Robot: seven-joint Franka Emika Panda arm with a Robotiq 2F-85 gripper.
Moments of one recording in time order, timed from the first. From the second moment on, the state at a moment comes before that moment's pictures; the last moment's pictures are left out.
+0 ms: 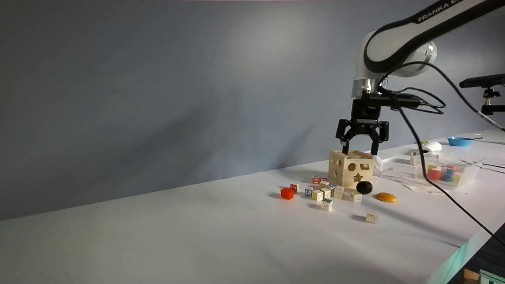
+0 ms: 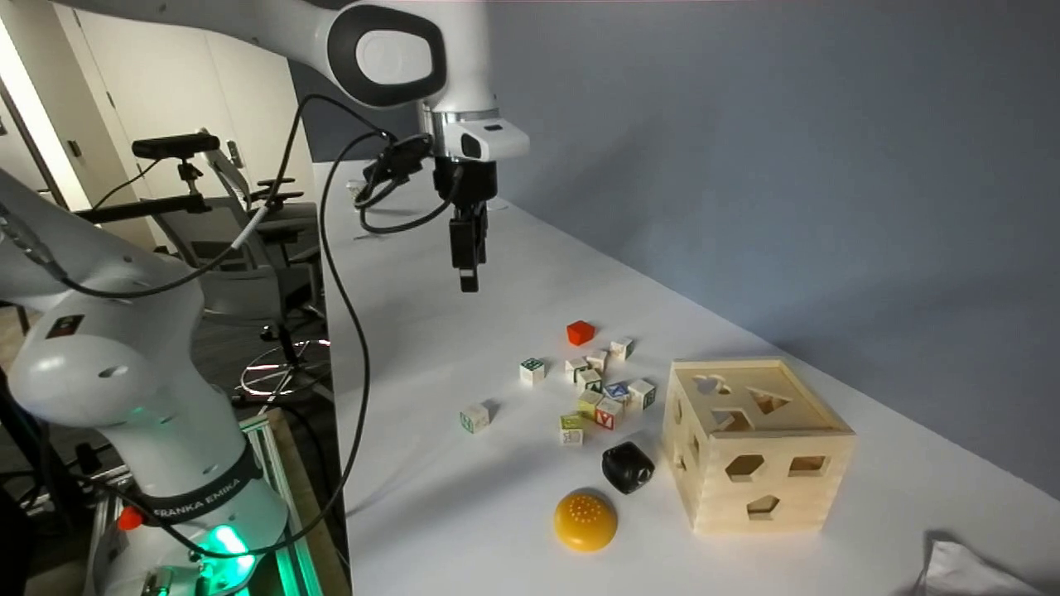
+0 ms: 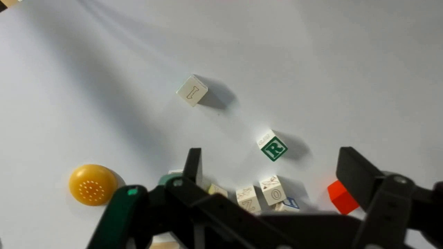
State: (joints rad) arm -0.22 -0.55 0.00 -2.50 0.02 1.97 0.46
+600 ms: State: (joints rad) arm -0.29 -0.42 0.03 -2.59 -0.03 2.03 0.92
